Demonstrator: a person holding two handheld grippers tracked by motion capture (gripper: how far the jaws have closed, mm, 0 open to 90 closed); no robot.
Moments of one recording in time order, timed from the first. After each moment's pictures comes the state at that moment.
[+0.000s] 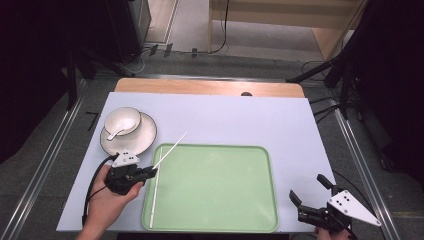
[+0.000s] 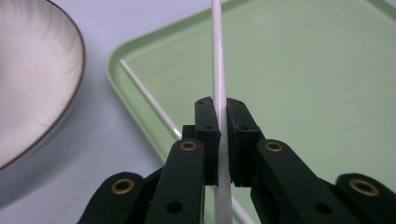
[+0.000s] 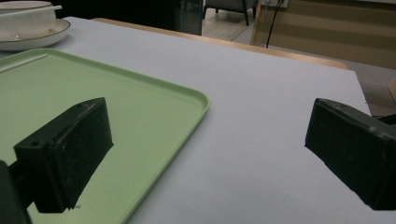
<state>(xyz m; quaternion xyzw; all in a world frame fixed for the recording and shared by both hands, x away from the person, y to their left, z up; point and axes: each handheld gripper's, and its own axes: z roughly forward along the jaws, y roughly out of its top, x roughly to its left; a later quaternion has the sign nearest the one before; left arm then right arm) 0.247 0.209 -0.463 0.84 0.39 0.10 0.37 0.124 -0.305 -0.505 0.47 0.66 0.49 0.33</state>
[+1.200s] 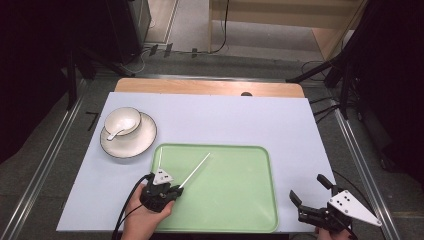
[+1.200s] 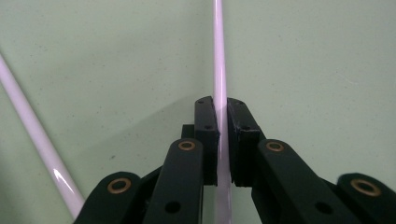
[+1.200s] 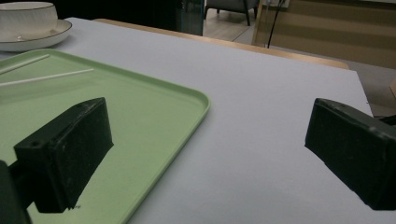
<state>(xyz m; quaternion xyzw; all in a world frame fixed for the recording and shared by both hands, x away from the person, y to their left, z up) 0.218 0.141 -0.515 0.84 0.42 0.07 0.33 0.124 -0.305 -0.505 0.47 0.66 0.49 0.33</state>
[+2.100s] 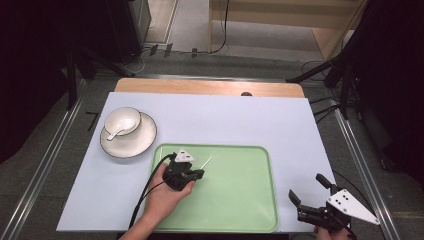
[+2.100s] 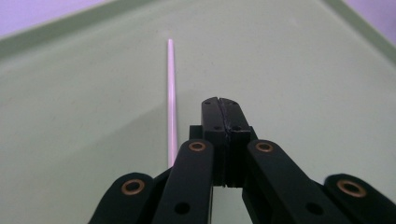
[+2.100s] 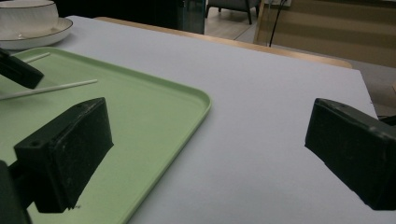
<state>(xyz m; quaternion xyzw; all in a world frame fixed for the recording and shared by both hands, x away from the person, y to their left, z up) 0.274 0.081 -0.509 0.85 0.38 0.03 0.35 0.127 -0.305 -0.506 0.47 0.66 0.49 0.33</state>
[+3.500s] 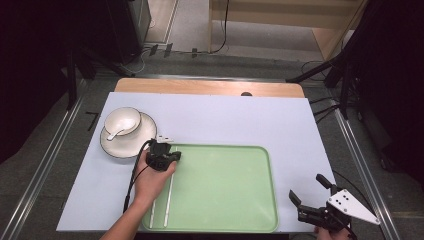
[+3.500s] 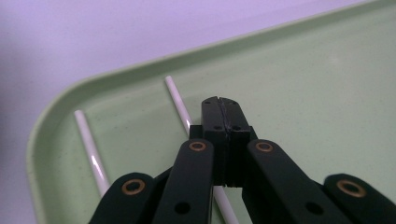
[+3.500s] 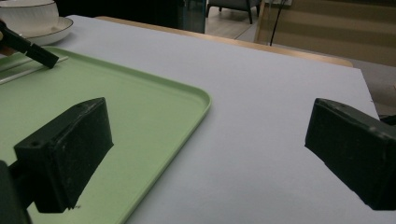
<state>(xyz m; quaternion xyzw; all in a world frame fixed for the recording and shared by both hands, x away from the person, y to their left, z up) 0.319 0.139 -0.515 0.80 0.49 0.10 0.33 0.127 -0.306 -0.507 0.47 0.66 0.49 0.32</state>
